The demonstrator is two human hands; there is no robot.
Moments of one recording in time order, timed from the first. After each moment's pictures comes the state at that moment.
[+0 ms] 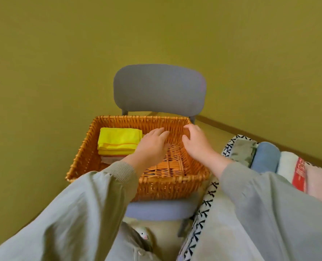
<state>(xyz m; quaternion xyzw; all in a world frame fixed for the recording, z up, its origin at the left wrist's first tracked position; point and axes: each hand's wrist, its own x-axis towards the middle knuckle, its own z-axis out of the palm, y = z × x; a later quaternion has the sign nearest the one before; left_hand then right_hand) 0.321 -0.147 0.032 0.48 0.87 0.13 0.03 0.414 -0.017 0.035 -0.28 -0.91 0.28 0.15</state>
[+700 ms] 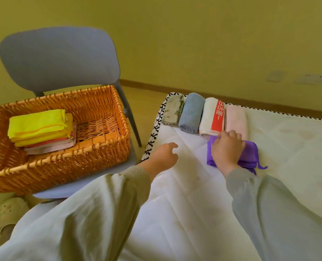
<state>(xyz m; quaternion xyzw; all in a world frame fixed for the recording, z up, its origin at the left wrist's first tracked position) 0.561 -0.035 -0.056 0.51 0.77 0.16 0.34 0.725 0.079 -0.070 -0.63 -0.76 0.03 0.16</state>
